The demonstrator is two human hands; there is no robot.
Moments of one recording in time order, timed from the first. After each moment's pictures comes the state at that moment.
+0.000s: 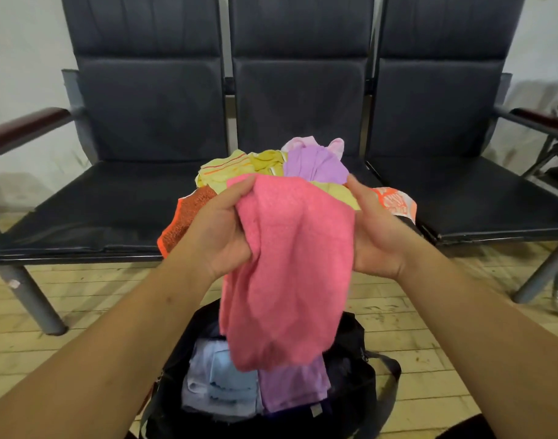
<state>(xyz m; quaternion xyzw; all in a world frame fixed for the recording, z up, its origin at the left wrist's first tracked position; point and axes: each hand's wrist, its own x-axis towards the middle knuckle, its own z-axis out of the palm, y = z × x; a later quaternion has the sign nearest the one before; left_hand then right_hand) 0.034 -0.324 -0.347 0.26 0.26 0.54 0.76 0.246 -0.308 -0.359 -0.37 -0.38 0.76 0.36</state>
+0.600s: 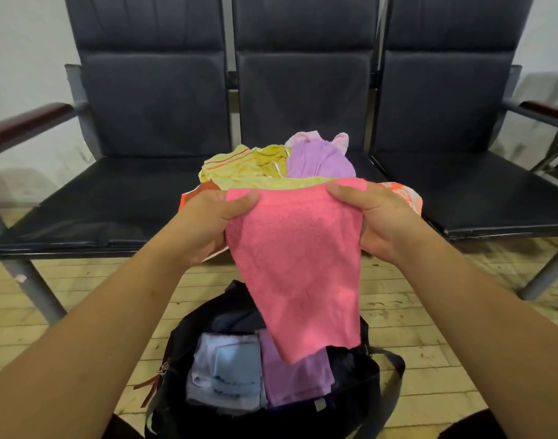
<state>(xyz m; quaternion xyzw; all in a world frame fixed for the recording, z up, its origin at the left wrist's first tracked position) -0.002 -0.313 -0.356 0.48 0.50 0.45 0.57 0.239 -0.296 -0.358 -0.42 -0.43 0.62 0.50</state>
